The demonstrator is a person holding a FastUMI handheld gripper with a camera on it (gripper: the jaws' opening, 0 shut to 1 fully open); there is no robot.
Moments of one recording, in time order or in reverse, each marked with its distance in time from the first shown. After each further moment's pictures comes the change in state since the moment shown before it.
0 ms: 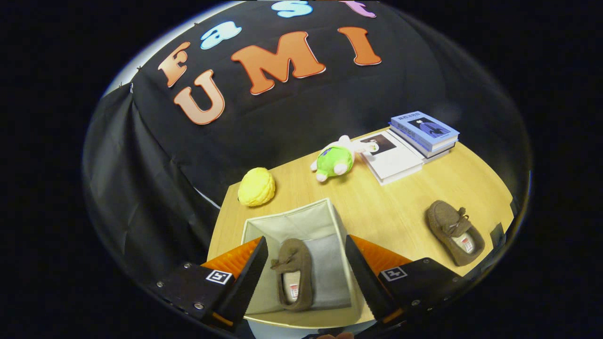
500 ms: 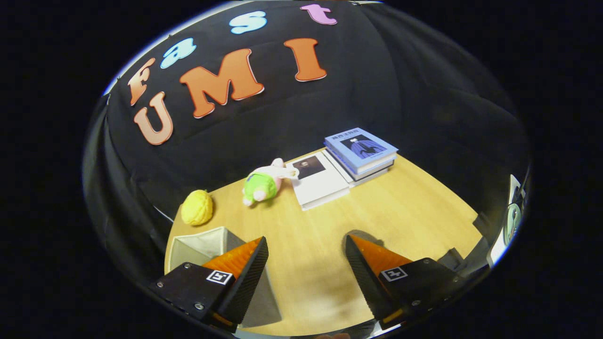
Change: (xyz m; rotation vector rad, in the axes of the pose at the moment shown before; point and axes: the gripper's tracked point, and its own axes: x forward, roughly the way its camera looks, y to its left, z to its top) arm -0.011 -0.189 0.038 0.016 -0.076 -0.233
